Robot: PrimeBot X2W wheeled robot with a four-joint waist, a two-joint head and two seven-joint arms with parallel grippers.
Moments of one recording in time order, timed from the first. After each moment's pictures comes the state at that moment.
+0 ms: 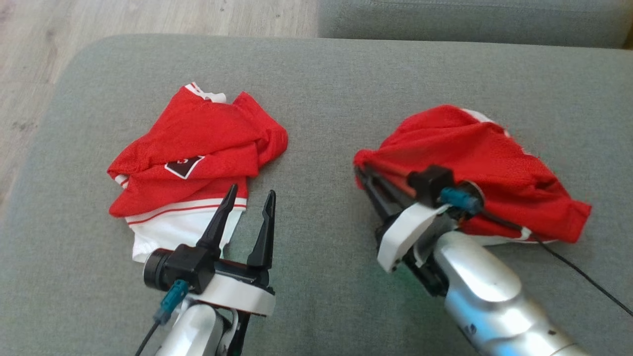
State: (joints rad) left arm -0.20 0.08 -0.42 0.28 -0.31 -0.03 -0.25; right arm -0.54 -0.07 0.65 0.73 0.40 0.13 -0.18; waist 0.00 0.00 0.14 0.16
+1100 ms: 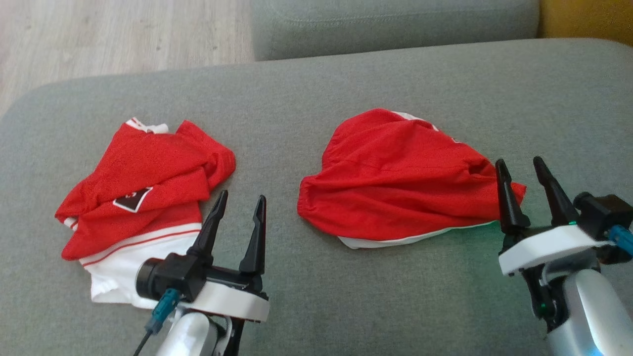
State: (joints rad) left arm -0.15 0.08 -0.39 0.25 -0.31 -0.02 -0.25; right arm -0.17 -0.17 0.07 0.28 0.30 0.13 -0.11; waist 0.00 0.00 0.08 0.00
